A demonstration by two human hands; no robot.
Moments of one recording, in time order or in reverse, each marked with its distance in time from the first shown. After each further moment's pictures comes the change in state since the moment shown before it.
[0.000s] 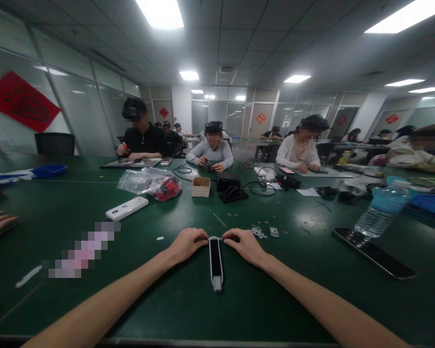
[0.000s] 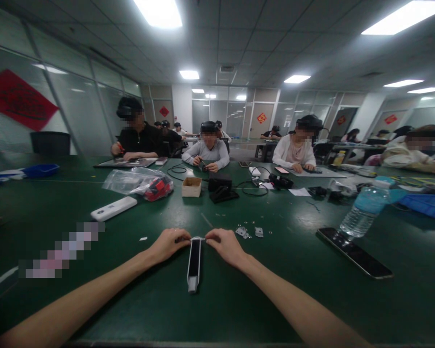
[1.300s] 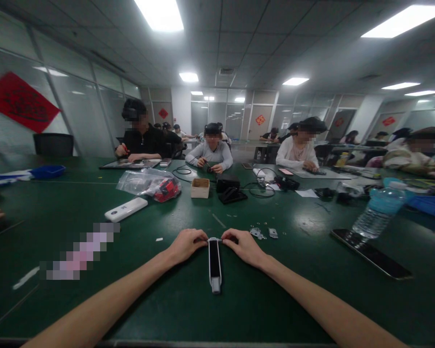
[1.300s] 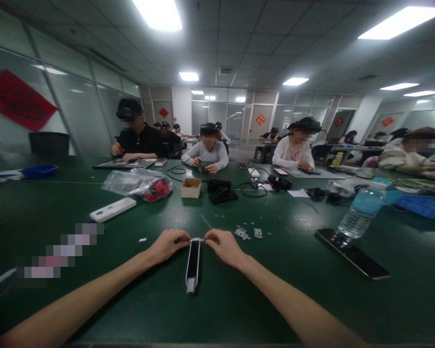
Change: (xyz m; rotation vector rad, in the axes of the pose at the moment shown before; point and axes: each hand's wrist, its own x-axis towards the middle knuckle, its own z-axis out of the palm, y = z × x) left_hand 0.002 -0.009 0.006 -0.055 0.030 0.036; right_hand 0.002 0.002 0.003 -0.001 0.007 -0.048
